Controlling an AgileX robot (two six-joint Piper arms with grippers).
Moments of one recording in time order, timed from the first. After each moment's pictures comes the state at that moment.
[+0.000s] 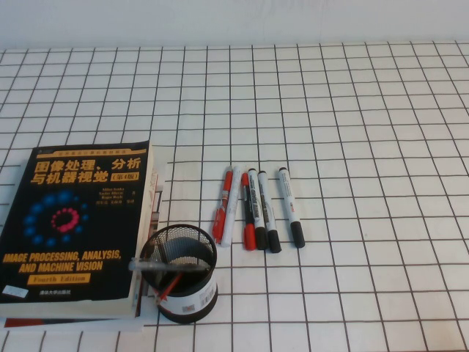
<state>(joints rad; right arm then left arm) 0.06 -0.01 0.03 0.07 0.35 0.00 -0.02 -0.01 0.03 -0.03 0.38 0.12</state>
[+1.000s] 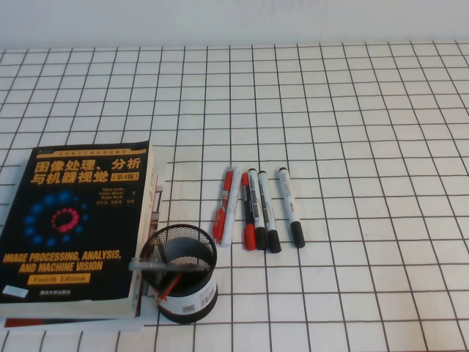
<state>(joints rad) 0.06 -0.01 0.03 0.56 0.08 0.00 -0.02 -0.01 0.03 -0.03 0.38 0.12</state>
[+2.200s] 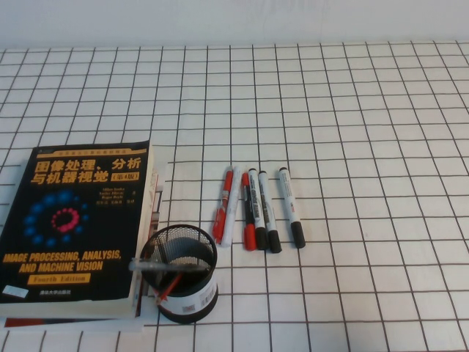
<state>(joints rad) 0.06 0.72 -0.50 0.68 0.65 -0.32 -0.02 -0.01 0.03 -0.03 0.38 0.12</state>
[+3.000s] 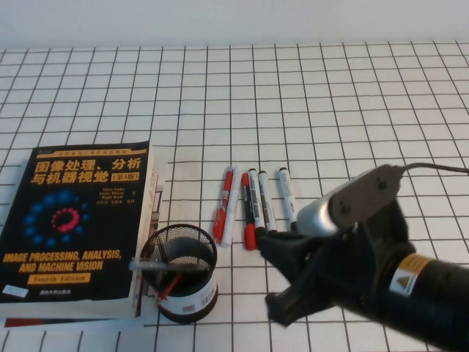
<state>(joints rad) 0.93 1.23 -0.67 0.66 -0.04 -0.33 -0.02 -0.01 0.03 -0.03 0.38 0.12</state>
